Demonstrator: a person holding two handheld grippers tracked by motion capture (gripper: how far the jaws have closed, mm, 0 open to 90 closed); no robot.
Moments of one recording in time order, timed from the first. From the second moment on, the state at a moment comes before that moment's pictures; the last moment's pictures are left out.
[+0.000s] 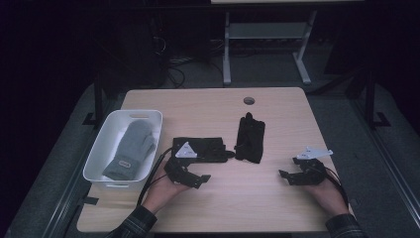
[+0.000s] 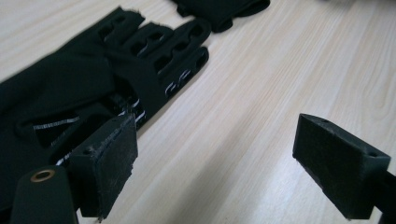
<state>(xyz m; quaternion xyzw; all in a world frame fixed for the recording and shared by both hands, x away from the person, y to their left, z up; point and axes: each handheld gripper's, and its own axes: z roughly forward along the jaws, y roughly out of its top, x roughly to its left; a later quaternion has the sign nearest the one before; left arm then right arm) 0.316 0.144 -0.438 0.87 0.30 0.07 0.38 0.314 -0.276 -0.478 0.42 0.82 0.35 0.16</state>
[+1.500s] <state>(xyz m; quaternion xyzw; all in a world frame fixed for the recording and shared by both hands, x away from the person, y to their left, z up) 0.304 0.163 -0.477 0.89 0.25 0.10 0.37 0.373 -0.190 -0.467 0.35 0.85 0.36 0.13</state>
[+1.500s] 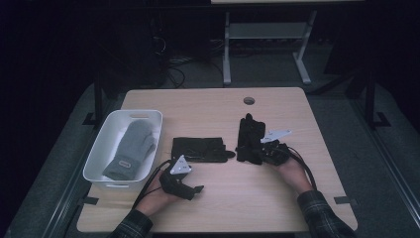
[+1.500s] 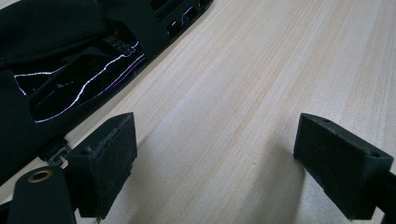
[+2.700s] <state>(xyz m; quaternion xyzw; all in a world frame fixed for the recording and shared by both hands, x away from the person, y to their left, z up) 0.304 0.161 -0.478 0.88 0.25 0.11 0.38 0.289 -0.215 -0.462 0.30 0.88 0.36 0.05</state>
